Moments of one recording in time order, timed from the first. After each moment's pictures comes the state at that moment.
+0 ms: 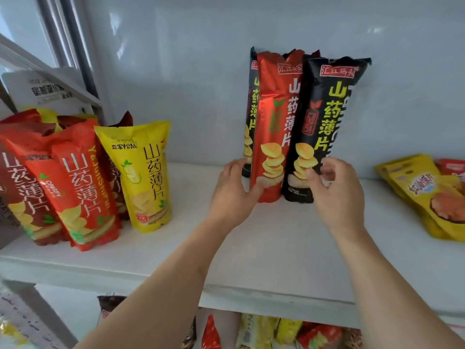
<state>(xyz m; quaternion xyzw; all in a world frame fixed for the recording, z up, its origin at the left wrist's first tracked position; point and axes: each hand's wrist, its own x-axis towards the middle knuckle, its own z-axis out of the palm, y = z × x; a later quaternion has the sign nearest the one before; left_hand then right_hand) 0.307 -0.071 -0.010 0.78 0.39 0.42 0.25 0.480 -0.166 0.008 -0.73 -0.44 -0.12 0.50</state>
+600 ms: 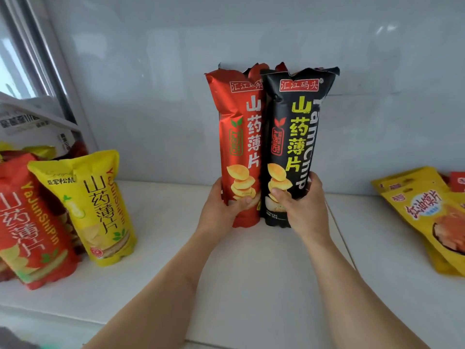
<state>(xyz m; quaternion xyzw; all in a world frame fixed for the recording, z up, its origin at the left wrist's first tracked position) 0.377 -0.030 -0.027 0.67 0.38 0.45 0.46 0.549 -0.104 -0.019 -0.68 -0.42 0.09 0.60</state>
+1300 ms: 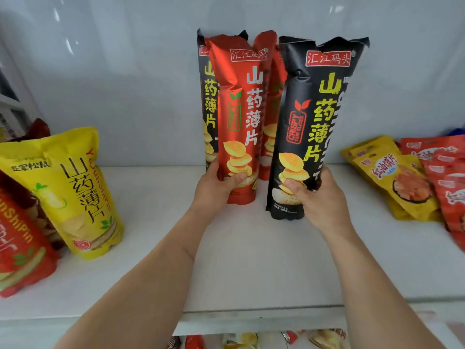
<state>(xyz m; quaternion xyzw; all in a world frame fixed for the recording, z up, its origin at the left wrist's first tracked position) 0.377 -0.017 -0.033 0.68 0.34 0.40 0.52 0.537 -0.176 -0.018 -0.73 -0.39 0.06 0.56</state>
